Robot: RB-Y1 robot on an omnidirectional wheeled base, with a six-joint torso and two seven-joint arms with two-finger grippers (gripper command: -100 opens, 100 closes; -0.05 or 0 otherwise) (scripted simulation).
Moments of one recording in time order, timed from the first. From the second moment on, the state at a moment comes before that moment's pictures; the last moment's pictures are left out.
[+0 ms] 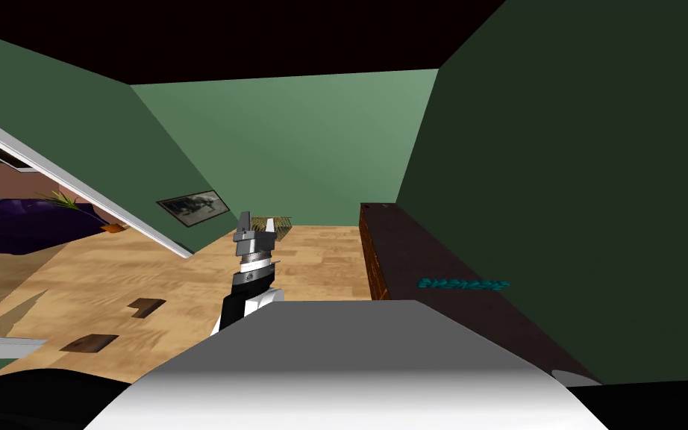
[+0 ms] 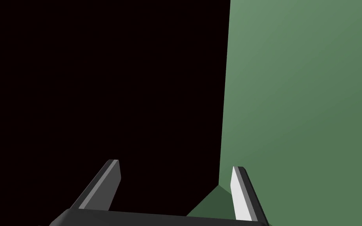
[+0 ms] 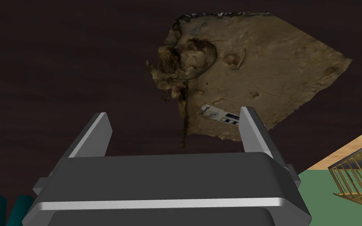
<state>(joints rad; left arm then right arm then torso) 0.54 -0.04 0.01 -2.36 0.06 -0.46 0.05 0.27 -0.92 0.46 -0.52 0.80 -0.74 0.18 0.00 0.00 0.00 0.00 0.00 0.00</state>
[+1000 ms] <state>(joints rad) 0.54 -0.04 0.01 -2.36 0.06 -0.46 0.05 0.29 -0.98 0.46 -0.57 0.81 -0.77 0.14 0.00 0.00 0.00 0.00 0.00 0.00</state>
